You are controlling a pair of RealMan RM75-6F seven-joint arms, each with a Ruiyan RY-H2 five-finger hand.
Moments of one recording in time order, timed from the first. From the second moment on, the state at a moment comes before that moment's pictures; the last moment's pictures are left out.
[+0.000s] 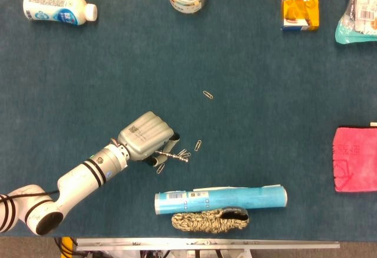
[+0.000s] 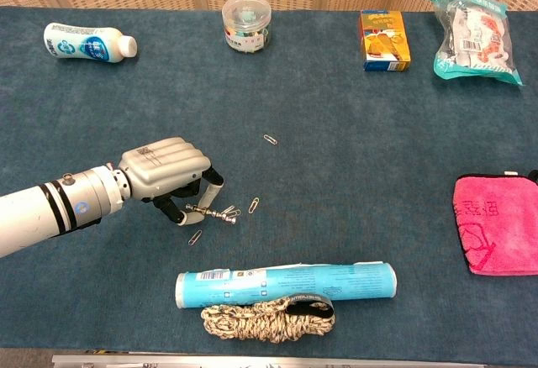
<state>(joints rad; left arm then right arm) -0.72 -1.52 0.08 -1.56 1.46 0.84 0.21 0.09 -1.33 0.08 -1.10 -1.51 1.48 0.60</state>
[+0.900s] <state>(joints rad) -0.69 -1.52 0.12 -1.51 1.49 0.84 0.19 0.10 -1.34 0.07 -1.09 -1.52 1.48 0.61</state>
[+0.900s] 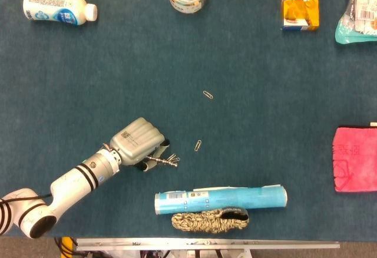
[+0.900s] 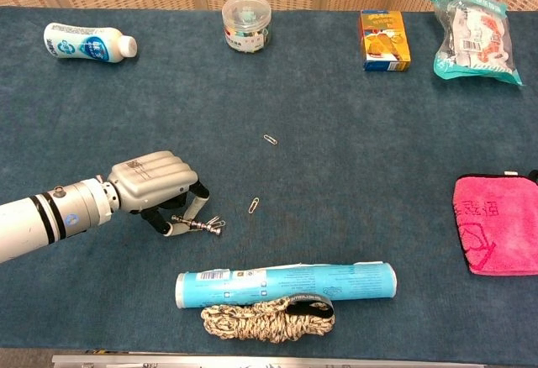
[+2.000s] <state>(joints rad) -0.77 -1.59 0.01 -1.45 1.46 0.79 0.15 0.09 -1.33 0.07 -1.10 -1.52 1.49 0.62</state>
